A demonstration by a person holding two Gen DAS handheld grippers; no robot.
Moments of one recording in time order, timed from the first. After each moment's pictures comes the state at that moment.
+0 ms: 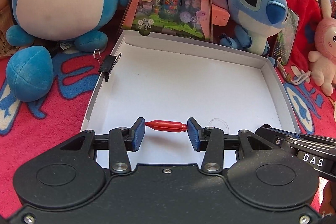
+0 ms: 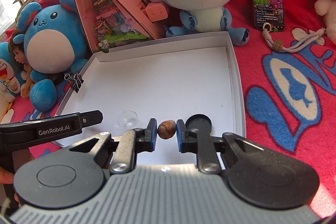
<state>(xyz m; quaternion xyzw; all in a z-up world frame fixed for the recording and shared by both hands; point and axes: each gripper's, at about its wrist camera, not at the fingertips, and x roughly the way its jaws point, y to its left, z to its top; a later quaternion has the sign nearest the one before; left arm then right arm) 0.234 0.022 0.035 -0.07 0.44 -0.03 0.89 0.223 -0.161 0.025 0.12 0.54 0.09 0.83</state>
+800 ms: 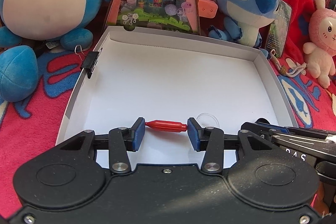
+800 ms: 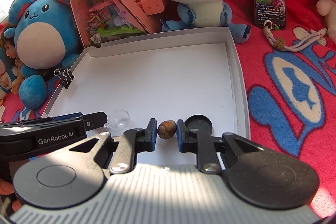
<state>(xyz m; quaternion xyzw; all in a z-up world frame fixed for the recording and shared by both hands) 0.234 0.006 0.027 -0.06 0.44 -0.05 0.89 0.229 -0.154 0.013 0.10 0.54 0.08 0.83</state>
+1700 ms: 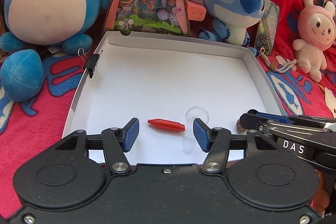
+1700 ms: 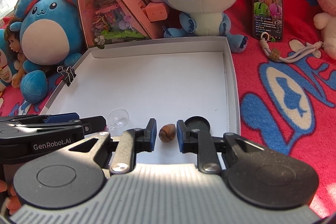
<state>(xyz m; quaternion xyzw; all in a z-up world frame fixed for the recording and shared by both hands) 0.205 0.007 0.039 -0.05 0.42 -0.07 0.90 0.214 -0.157 0.027 0.07 0.51 0.09 0.85</state>
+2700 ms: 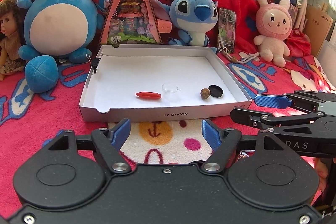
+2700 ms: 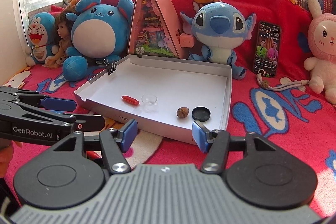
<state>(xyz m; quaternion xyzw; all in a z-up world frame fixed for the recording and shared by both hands) 0.078 0.011 0.061 -0.02 0.34 -0.12 0.93 0.103 -0.161 0.078 0.00 0.41 0.16 0.90</state>
